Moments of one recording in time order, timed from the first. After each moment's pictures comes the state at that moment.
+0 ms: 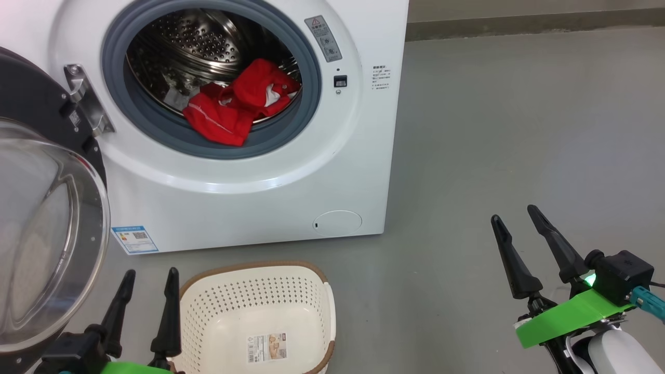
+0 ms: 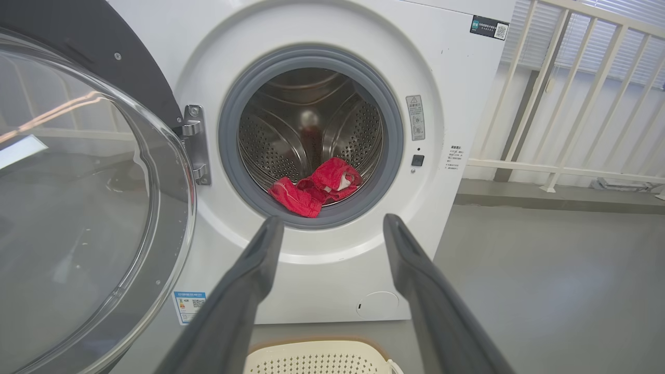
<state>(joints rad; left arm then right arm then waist) -0.04 0.26 -0.14 0.10 -0.46 0.08 -0.25 -0.13 -0.22 0.16 0.19 0.48 0.13 -0.26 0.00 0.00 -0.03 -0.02</state>
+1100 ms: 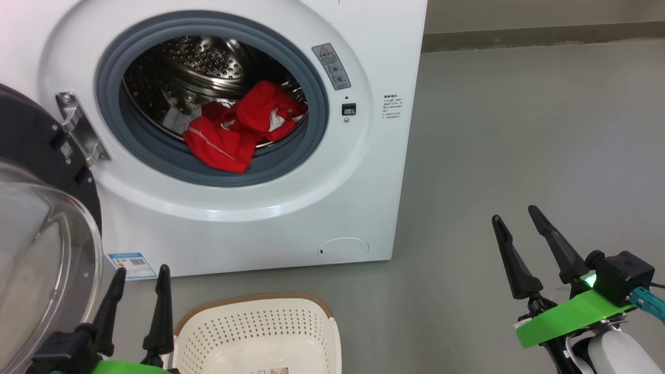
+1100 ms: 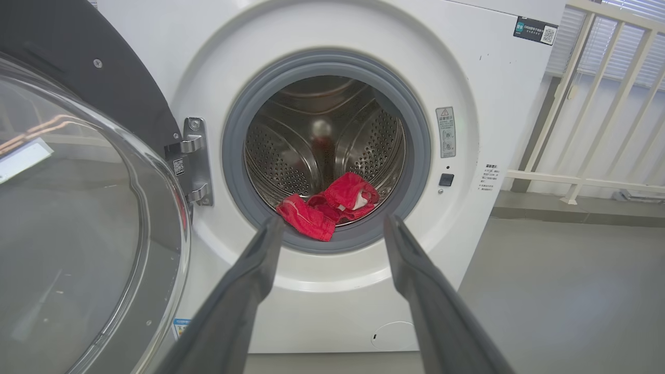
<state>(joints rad) -0.04 0.25 -0.12 0.10 -0.46 0.08 -0.25 -0.12 -0.21 0.15 0.19 0.48 0.13 -0.26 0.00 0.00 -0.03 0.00</state>
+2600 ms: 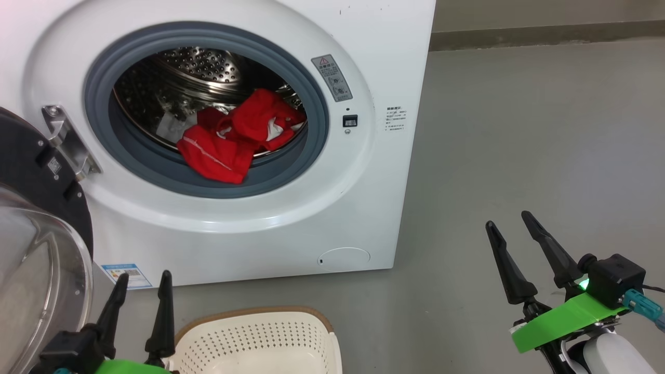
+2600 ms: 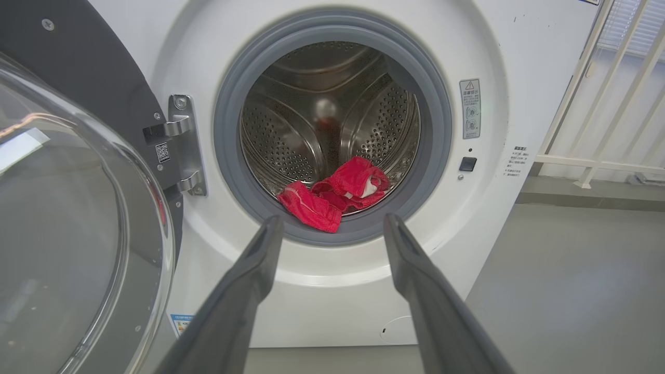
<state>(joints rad) -0.05 0.26 -0.13 0.14 -0.46 0.09 -0.24 -0.12 -0.21 0.17 0.21 0.48 0.13 -0.26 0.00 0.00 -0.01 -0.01</state>
